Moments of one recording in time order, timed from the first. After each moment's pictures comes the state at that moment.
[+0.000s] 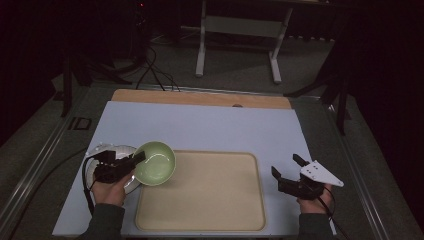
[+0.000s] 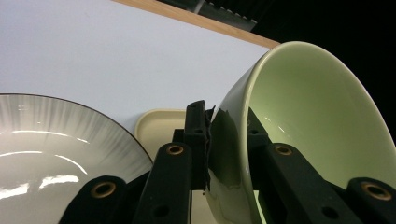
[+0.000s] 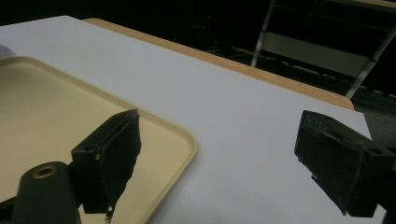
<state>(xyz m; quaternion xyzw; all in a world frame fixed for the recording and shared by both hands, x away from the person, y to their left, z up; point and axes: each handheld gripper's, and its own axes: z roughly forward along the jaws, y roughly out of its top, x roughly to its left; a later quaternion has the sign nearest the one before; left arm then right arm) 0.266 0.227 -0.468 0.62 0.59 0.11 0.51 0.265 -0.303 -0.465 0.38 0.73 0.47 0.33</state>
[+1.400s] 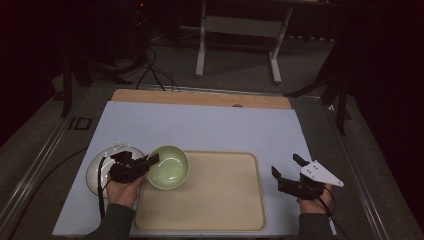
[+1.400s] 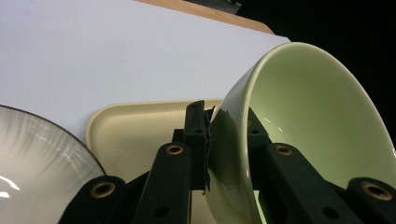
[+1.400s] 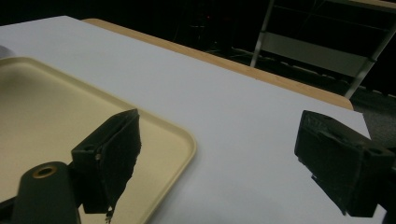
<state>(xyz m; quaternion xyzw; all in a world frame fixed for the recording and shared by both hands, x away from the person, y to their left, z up) 0.273 0.196 -0.473 0.65 0.55 0.10 0.51 0.265 -0.303 -0.465 0.38 0.73 0.47 0.33</state>
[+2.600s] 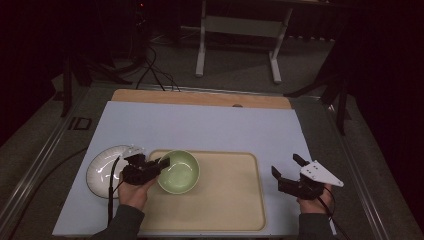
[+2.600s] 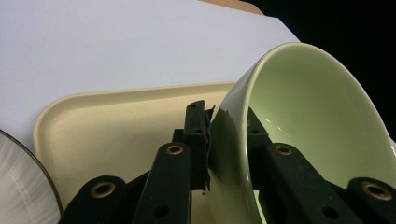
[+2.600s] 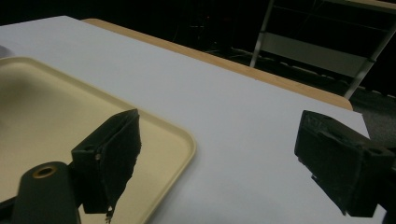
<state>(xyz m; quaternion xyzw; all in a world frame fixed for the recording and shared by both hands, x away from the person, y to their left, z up) 0.277 0.170 -0.484 0.68 0.53 0.08 0.50 0.265 -0.303 -0.465 0.38 0.73 0.47 0.33</state>
